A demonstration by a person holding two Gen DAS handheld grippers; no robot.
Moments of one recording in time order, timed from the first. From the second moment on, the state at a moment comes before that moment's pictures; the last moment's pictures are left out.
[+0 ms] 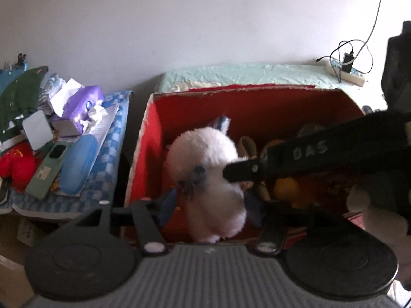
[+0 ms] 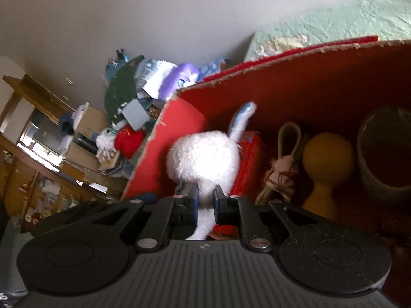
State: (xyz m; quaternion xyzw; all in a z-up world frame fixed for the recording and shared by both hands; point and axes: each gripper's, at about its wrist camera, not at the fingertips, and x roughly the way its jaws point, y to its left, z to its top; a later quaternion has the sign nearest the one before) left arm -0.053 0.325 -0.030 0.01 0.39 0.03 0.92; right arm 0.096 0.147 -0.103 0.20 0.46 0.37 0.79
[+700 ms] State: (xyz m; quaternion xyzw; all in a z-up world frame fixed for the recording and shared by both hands) left arm -0.046 0.328 -0.034 0.02 0.41 0.08 0.91; right arm 0.094 0.163 -0.089 0.15 0.45 0.34 0.81
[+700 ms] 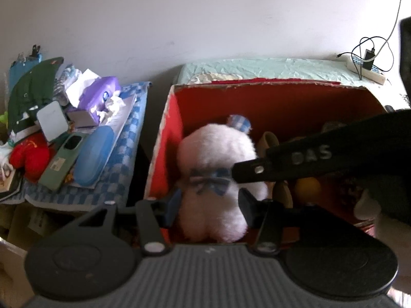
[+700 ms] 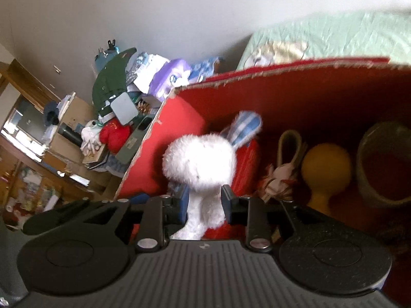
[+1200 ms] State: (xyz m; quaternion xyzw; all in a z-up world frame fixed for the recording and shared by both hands) left arm -0.043 0.303 -0.027 0.02 0.44 0.11 0.89; right arm 0.066 0.136 -0.085 0.13 0.43 0.30 0.84
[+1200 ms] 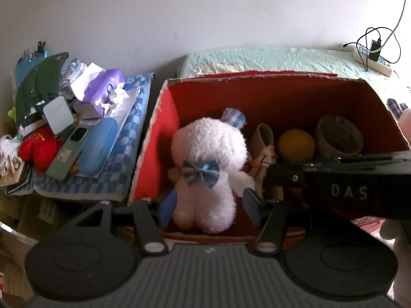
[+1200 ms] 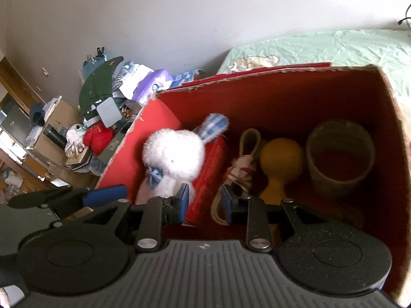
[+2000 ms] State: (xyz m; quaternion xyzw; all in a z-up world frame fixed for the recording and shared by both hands) left arm -0.046 0.225 0.001 0.02 0.43 0.11 0.90; right arm 0.041 0.056 -0.058 0.17 0.40 0.30 0.85
